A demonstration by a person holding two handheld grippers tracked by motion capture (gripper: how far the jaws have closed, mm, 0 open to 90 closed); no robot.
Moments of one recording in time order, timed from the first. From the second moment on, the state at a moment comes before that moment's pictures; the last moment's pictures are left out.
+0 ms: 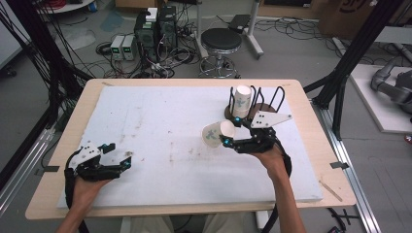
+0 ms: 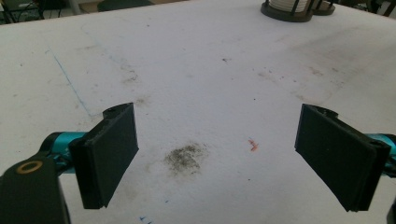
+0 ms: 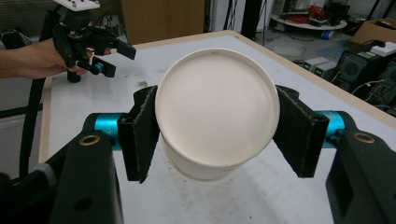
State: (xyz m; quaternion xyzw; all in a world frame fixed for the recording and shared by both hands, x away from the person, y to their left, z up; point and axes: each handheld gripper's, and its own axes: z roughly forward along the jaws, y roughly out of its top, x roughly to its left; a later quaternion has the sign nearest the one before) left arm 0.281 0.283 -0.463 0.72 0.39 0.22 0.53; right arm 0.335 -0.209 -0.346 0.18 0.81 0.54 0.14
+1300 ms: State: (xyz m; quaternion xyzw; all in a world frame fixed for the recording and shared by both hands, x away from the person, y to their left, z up) left arm 0.308 0.188 -0.380 0.77 0.13 0.08 0.62; right arm 0.333 -0.186 -0.339 0.08 0.82 0.56 0.05
